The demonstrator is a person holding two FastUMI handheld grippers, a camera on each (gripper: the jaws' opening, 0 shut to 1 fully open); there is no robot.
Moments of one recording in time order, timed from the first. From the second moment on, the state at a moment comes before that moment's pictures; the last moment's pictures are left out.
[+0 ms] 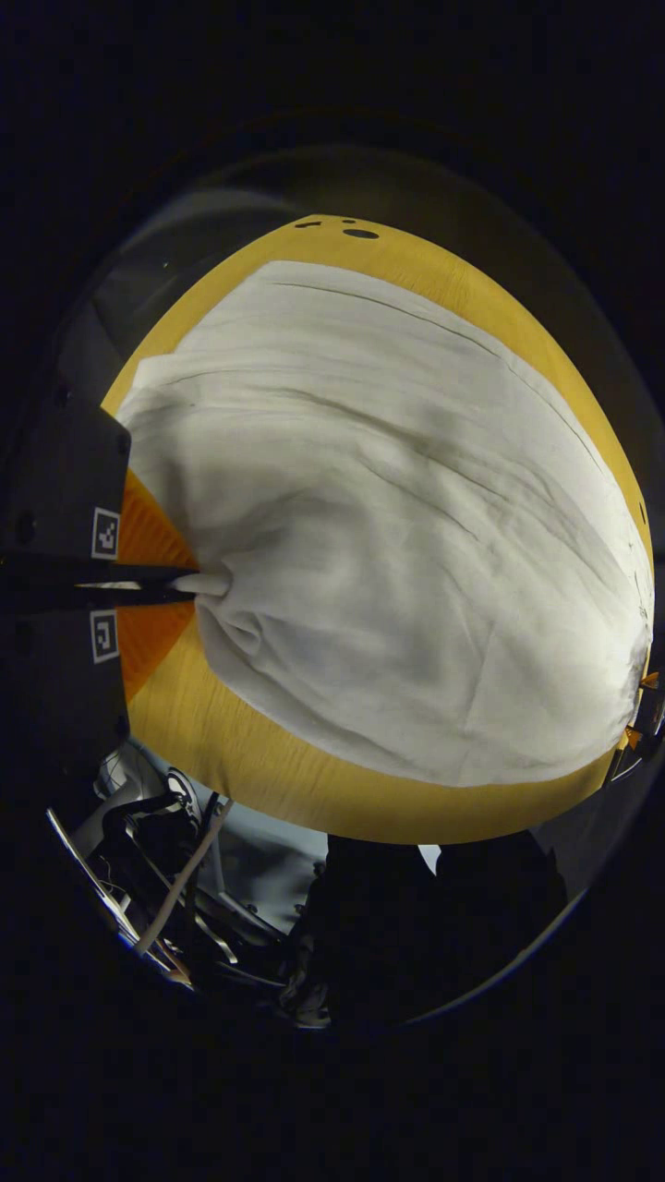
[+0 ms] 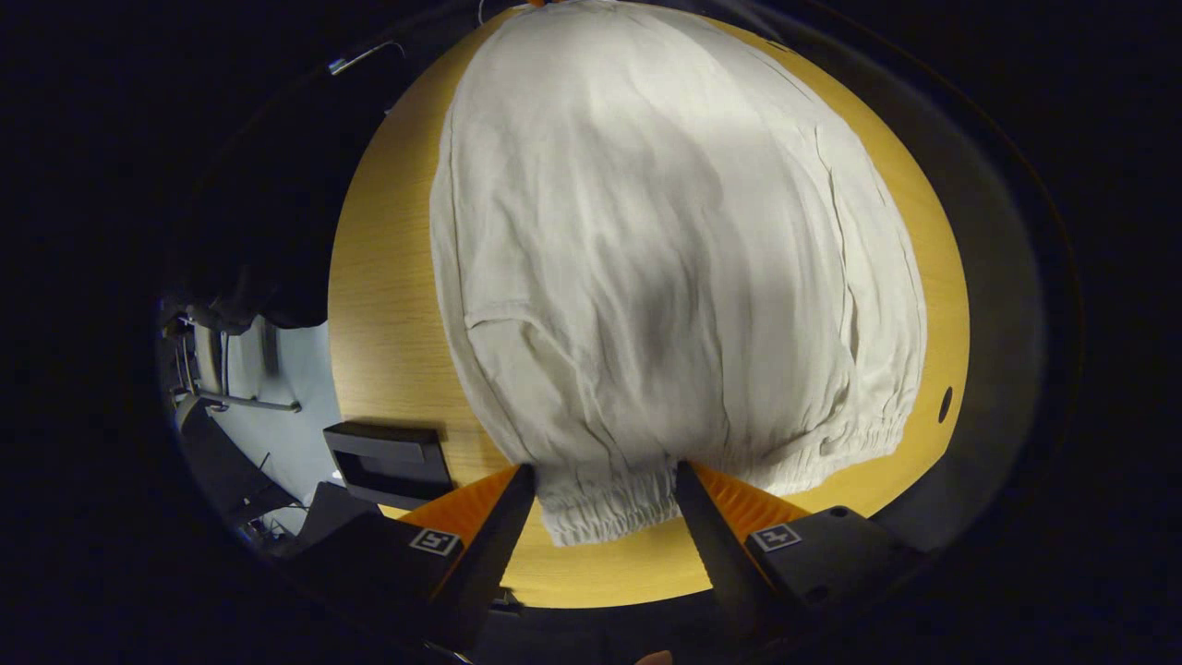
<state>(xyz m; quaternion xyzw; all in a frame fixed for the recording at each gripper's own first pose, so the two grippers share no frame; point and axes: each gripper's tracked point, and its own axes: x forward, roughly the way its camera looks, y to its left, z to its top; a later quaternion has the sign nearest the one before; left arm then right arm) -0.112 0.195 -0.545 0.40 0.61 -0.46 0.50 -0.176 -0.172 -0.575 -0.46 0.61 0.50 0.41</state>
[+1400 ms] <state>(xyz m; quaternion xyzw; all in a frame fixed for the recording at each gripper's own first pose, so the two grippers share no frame) 0.070 0.199 -0.474 0.38 0.47 -0.29 0.74 -0.034 -0.120 -0.479 -0.37 0.56 0.23 0.70</state>
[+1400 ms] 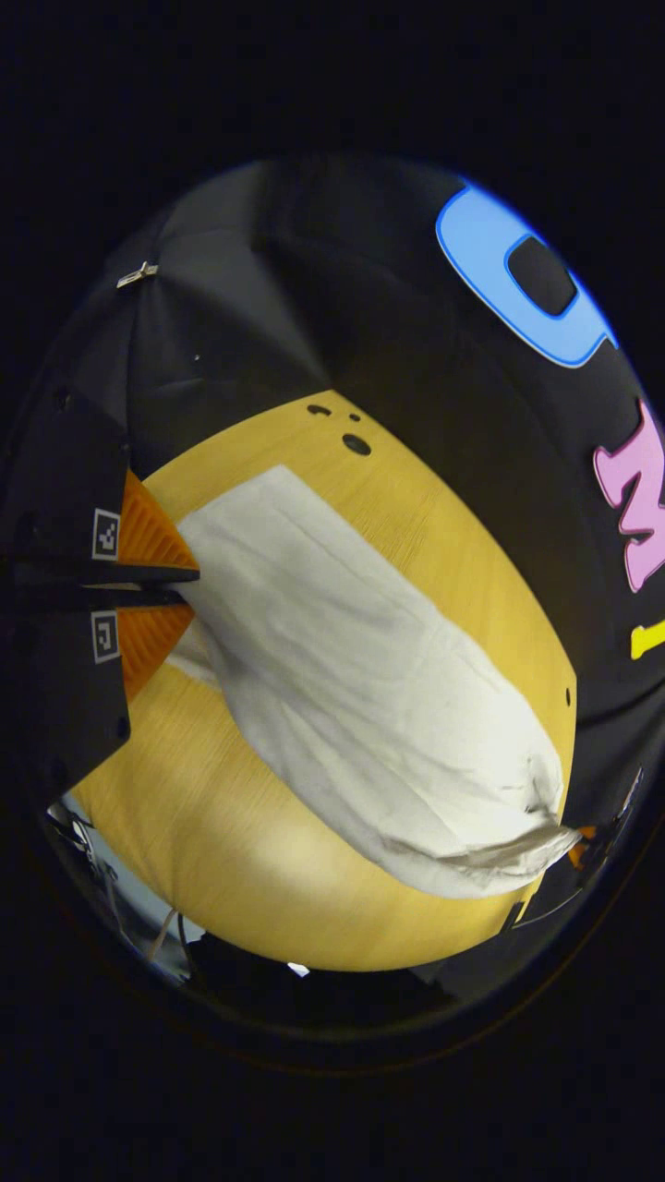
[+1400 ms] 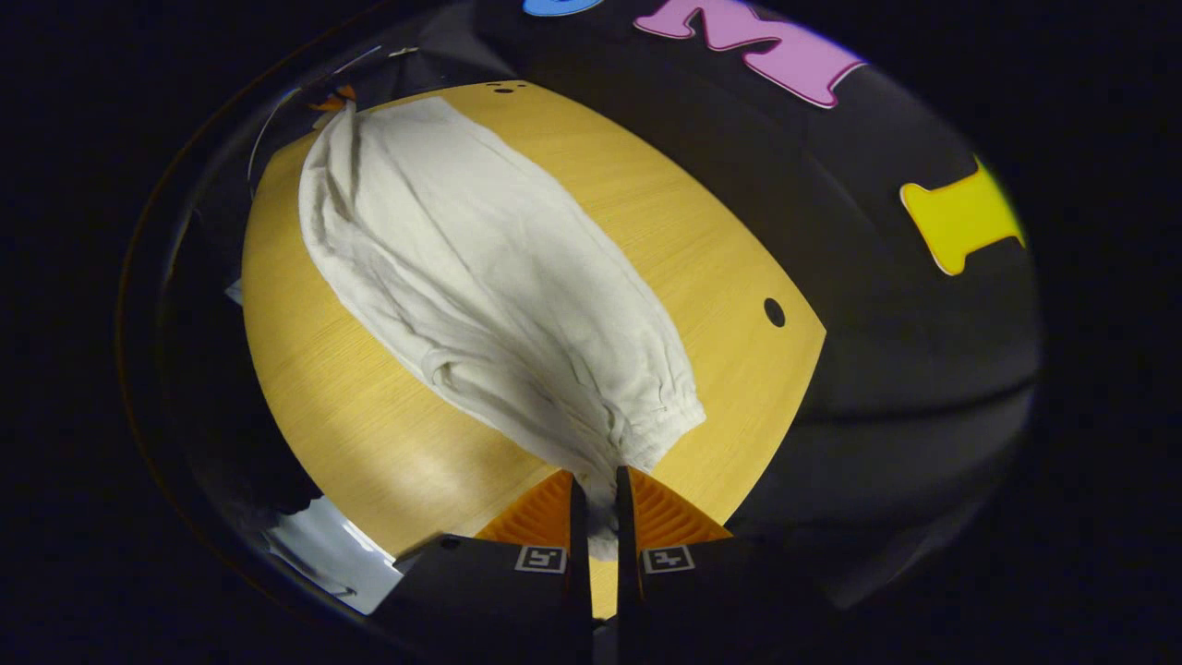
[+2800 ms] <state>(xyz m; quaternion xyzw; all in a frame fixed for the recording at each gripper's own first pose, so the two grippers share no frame) 0.147 0.197 -0.602 0.41 0.59 -0.34 0.61 0.025 -0.175 -0.606 -0.32 0.71 0.07 0.63</state>
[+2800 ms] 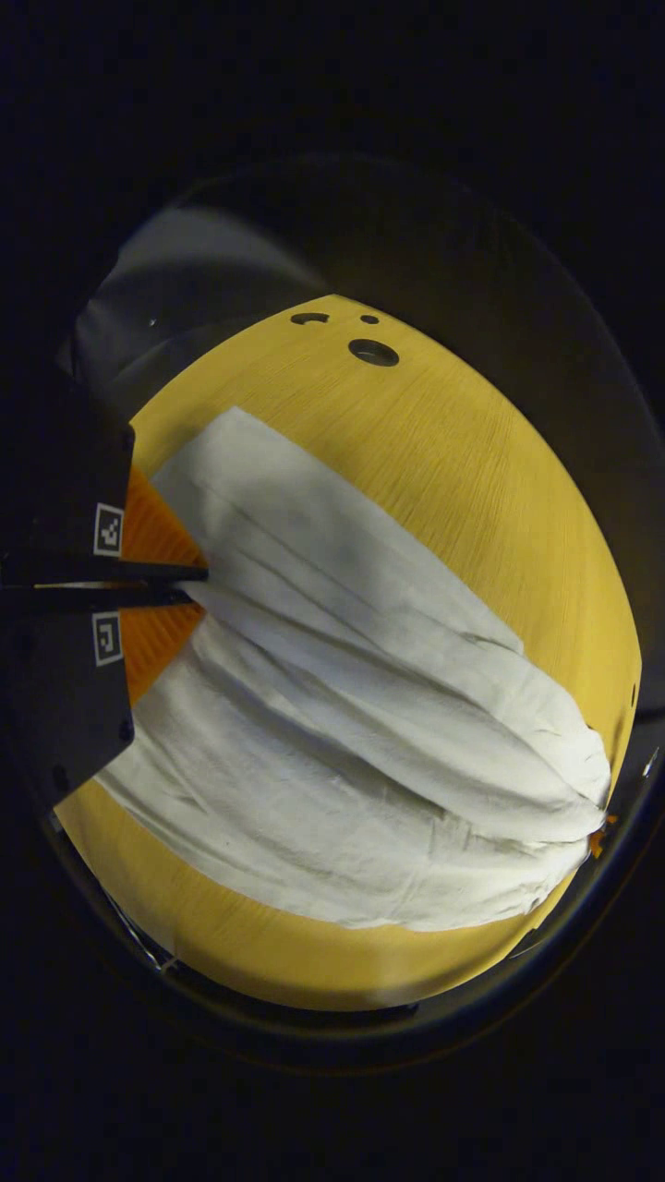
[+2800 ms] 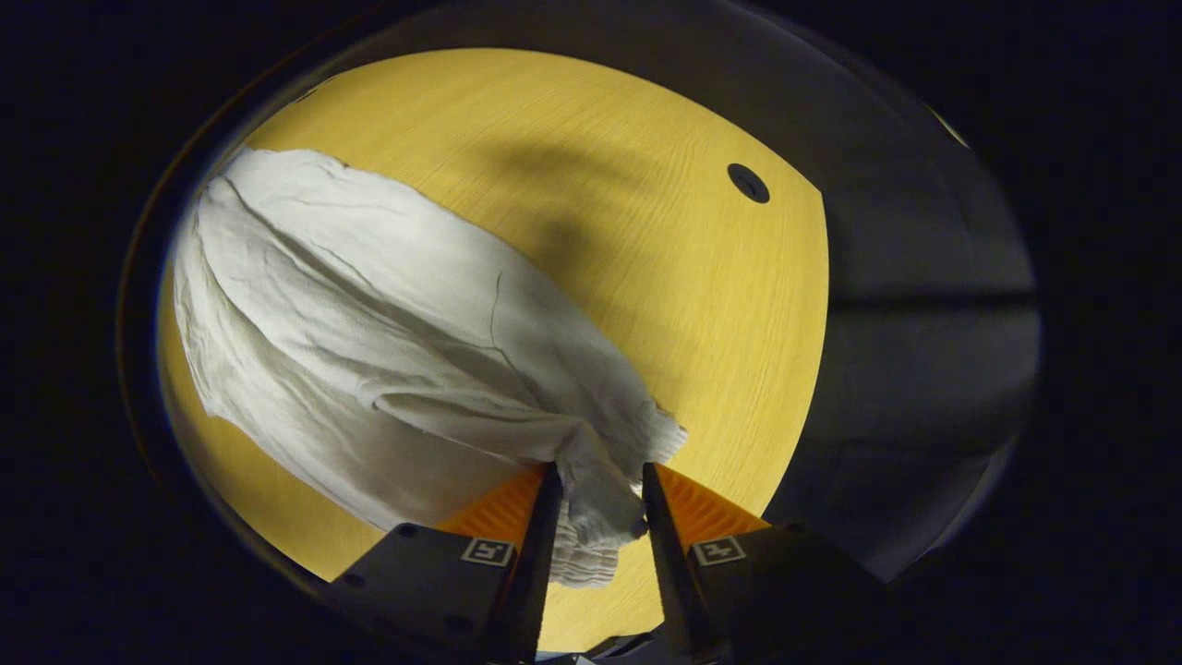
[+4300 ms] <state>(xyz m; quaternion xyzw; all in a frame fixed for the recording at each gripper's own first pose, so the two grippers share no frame) 0.066 0.203 -0.489 0.15 0.57 -0.11 0.80 -0.033 -0.169 -0.566 0.22 0.48 -0.28 0.80</state>
